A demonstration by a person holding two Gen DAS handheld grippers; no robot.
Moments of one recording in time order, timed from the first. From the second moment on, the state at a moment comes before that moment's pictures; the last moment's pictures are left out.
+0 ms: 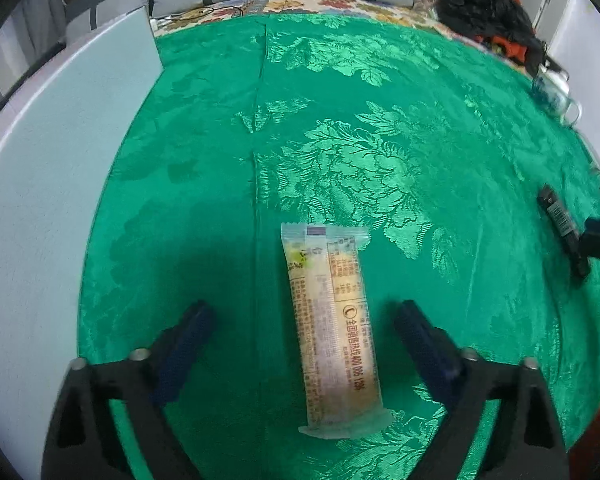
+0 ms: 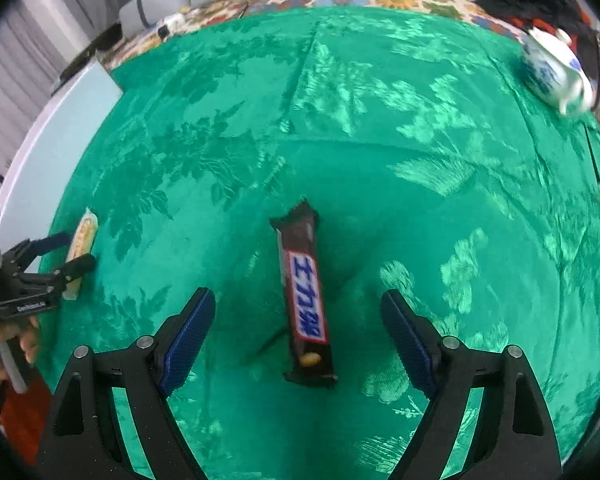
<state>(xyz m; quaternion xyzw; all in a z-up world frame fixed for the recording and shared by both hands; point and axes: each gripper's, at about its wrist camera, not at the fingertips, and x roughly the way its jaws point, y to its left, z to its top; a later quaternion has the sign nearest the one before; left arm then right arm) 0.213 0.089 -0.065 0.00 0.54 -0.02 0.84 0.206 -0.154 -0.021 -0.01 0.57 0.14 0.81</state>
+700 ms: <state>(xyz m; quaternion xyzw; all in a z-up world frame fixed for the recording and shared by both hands) 0.147 0.076 0.057 0.12 0.41 -0.01 0.90 0.173 -0.082 0.042 -0.05 0.56 0.15 0.81</state>
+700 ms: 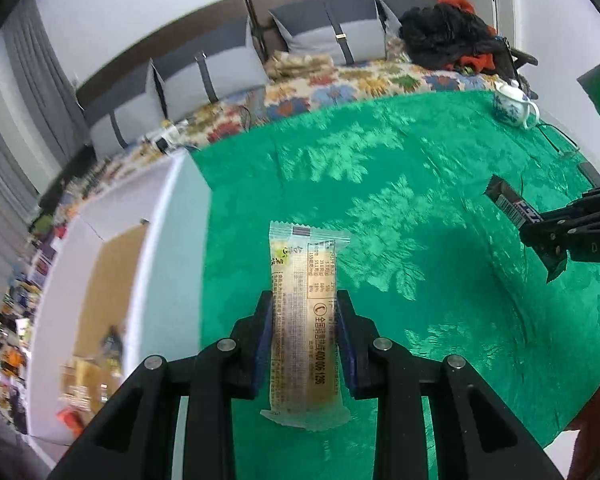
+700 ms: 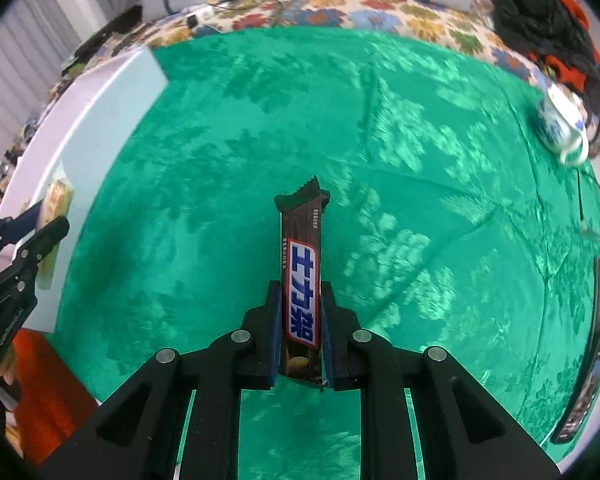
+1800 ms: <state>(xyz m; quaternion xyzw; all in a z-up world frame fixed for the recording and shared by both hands) 0.037 0.358 0.102 0.04 0.38 0.29 0.88 0.124 0.249 0.142 -0.08 0.45 0.38 0.80</state>
